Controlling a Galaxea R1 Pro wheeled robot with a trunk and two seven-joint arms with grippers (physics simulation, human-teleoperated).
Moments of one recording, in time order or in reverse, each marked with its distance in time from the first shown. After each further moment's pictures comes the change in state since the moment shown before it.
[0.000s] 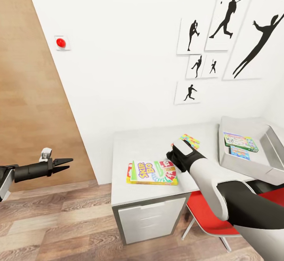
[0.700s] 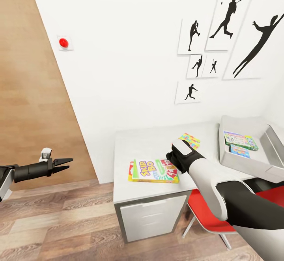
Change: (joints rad) left arm 0.000 0.001 0.000 0.000 0.000 0.000 0.000; right arm 0.000 0.008 -0.002 0.000 0.000 0.002 -0.034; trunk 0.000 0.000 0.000
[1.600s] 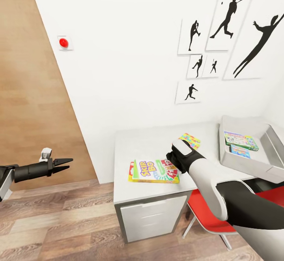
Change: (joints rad) left arm 0.000 -0.001 0.000 0.000 0.000 0.000 0.000; right arm 0.000 -0.001 0.001 0.000 0.001 -0.001 0.000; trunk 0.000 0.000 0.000
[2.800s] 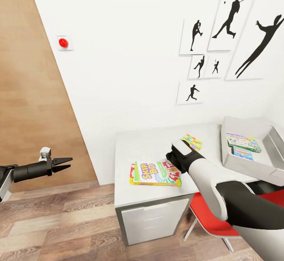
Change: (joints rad) left arm 0.000 0.001 -0.001 0.000 -0.007 -0.002 -0.078; right arm 0.000 0.002 0.000 0.000 0.000 0.001 0.000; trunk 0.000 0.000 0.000
